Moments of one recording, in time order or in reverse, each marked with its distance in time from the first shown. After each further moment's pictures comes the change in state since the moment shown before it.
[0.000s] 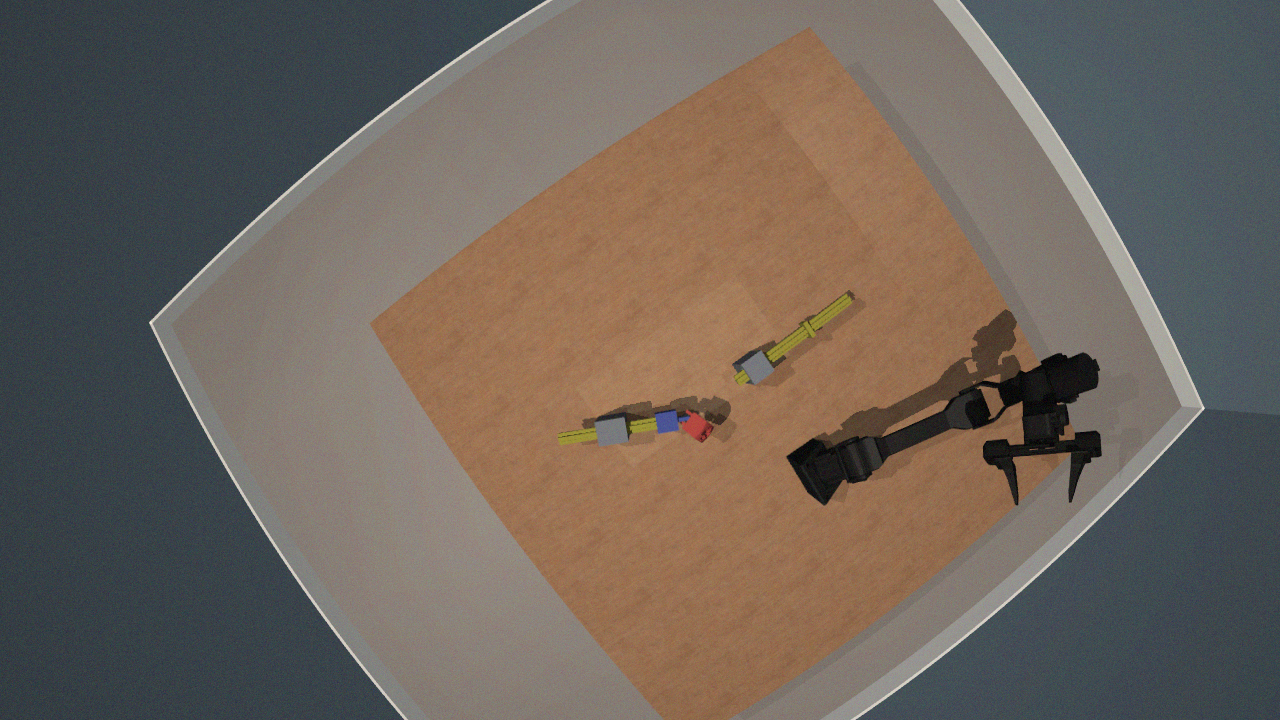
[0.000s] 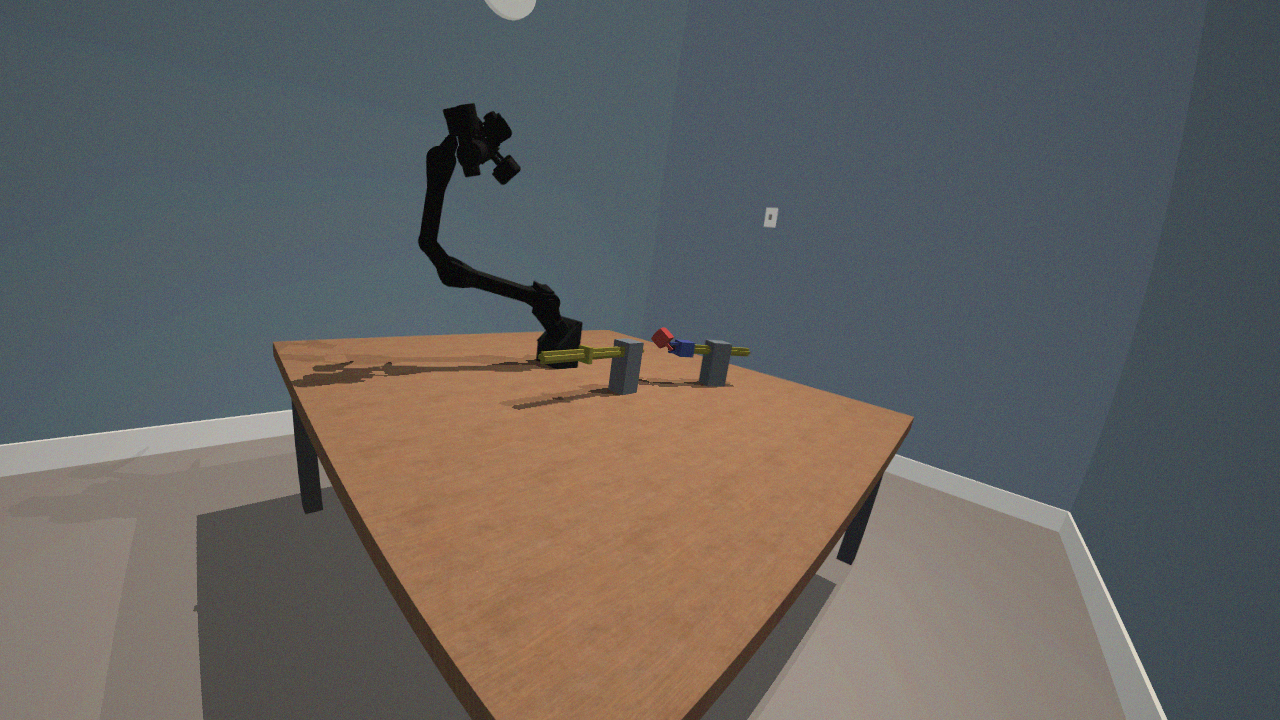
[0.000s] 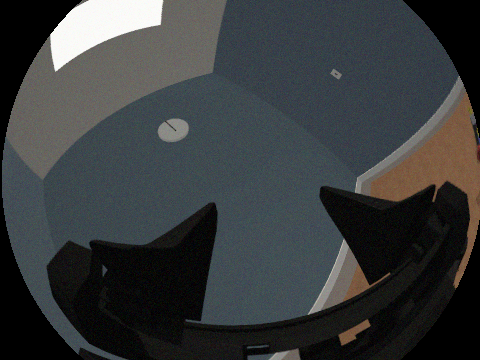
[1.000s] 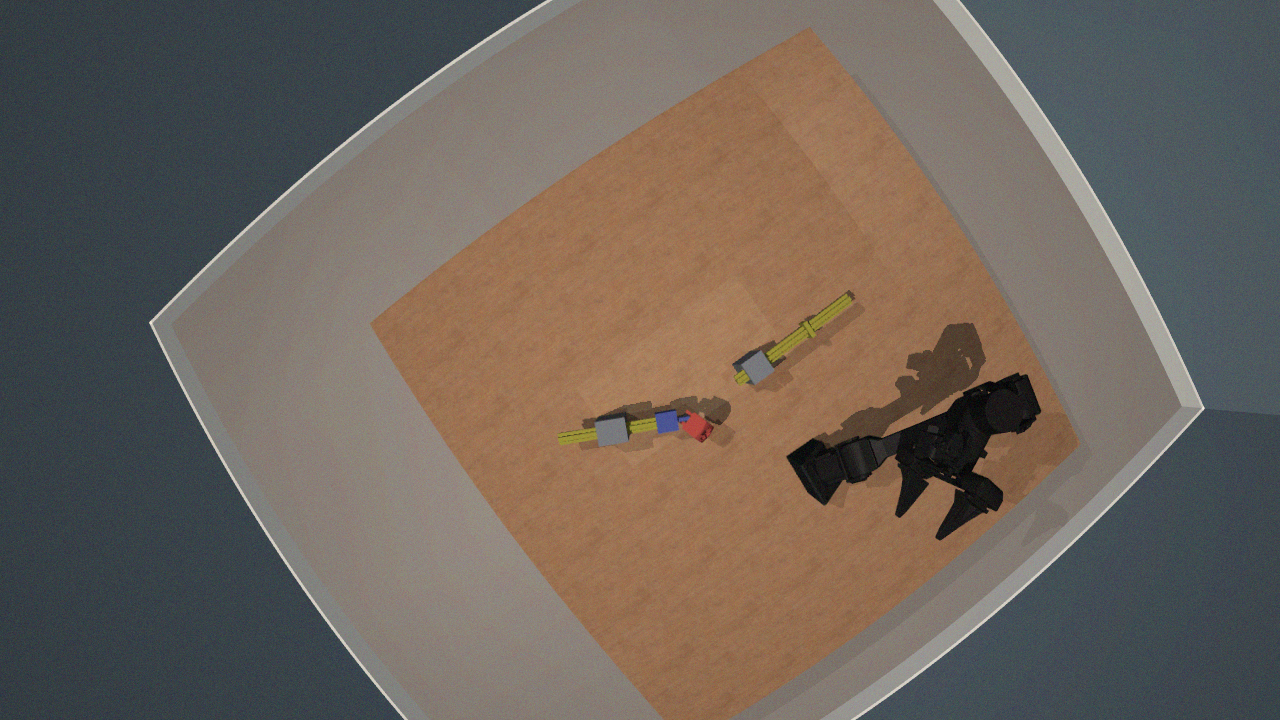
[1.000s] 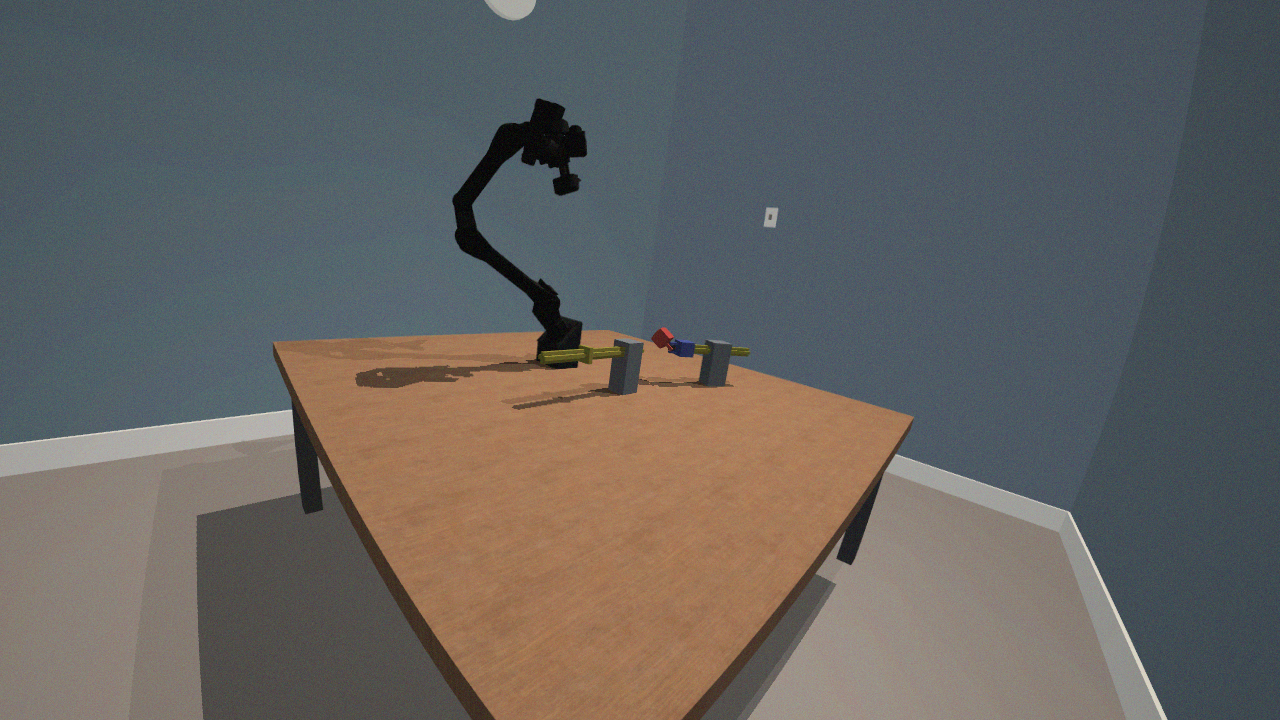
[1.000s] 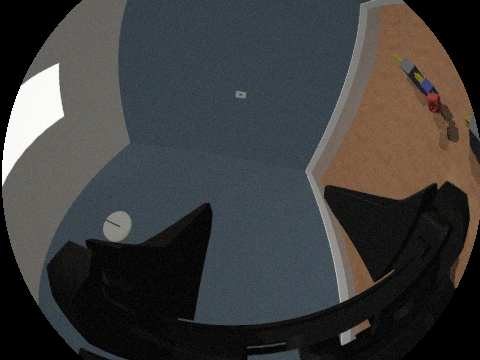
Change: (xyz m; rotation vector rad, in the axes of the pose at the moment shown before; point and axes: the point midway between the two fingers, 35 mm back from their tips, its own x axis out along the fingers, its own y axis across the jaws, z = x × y) arm 0.052 -0.152 0.116 0.365 -0.161 -0.485
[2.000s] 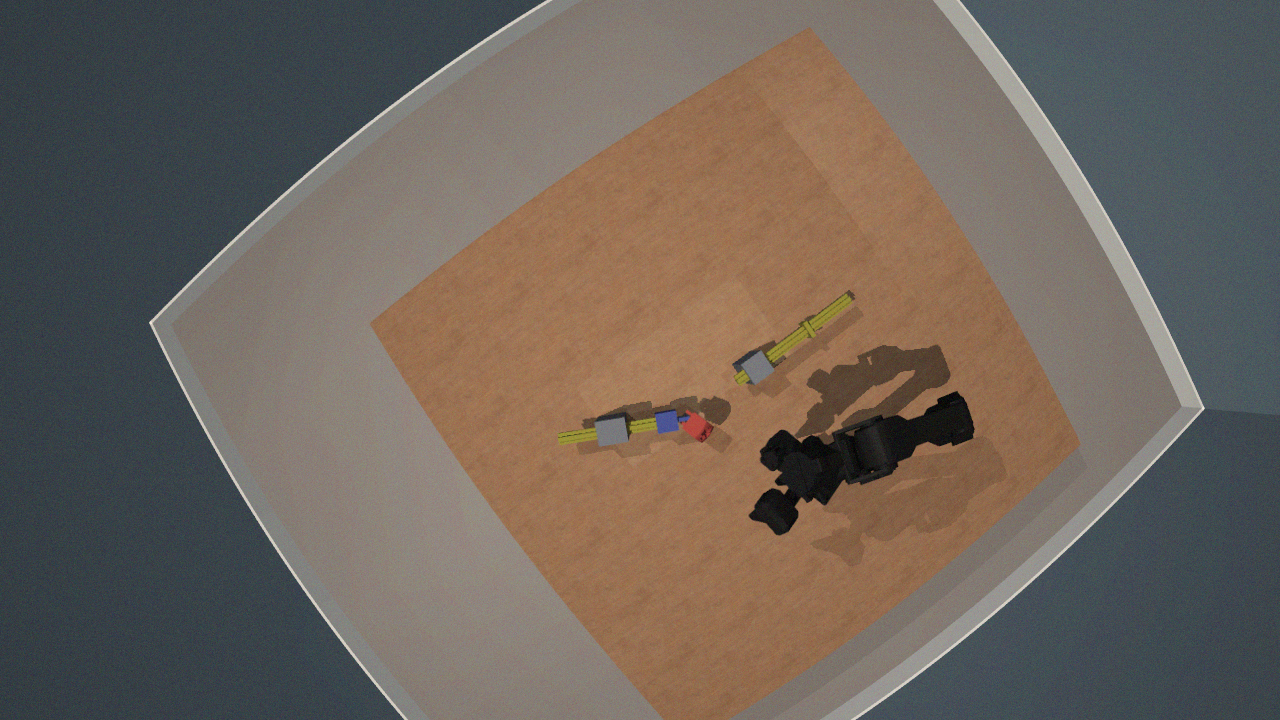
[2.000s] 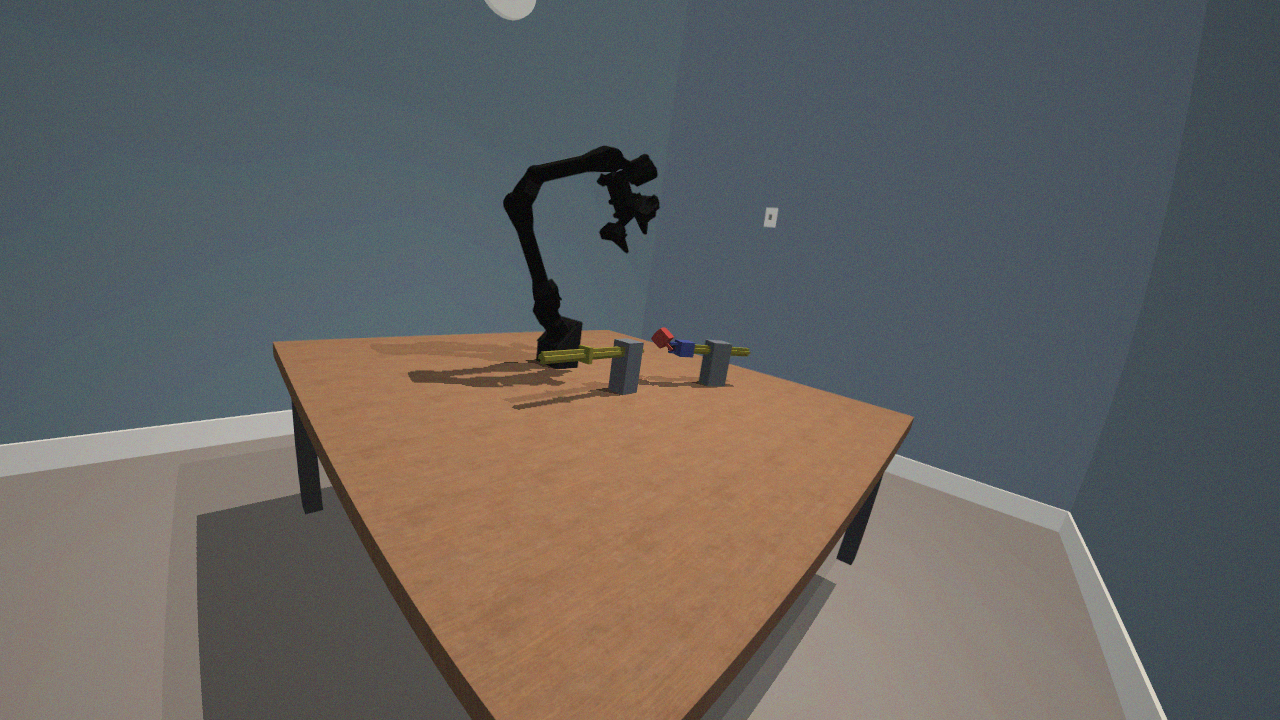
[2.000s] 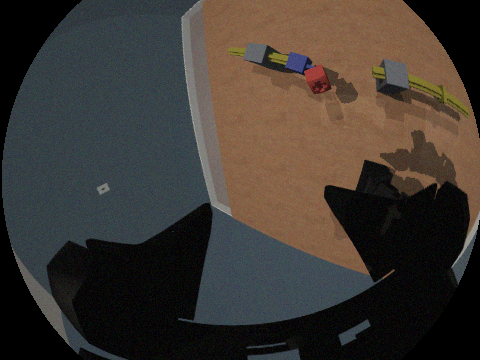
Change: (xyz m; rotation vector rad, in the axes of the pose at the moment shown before) arm 0.100 -0.204 0.101 0.460 -0.111 -0.882
